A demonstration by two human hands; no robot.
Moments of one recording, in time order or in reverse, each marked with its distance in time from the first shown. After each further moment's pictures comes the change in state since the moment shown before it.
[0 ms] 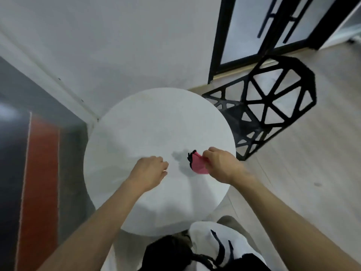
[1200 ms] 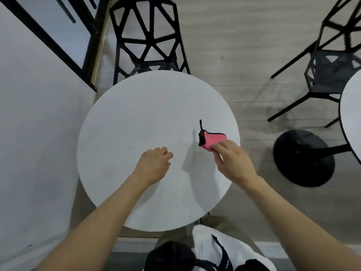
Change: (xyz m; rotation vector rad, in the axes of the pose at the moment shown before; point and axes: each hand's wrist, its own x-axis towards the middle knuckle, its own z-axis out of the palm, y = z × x) left_hand 0.073 -0.179 0.021 0.327 -0.072 1.125; right_hand -0.012 -0.306 0.202 0.256 0.762 1.055
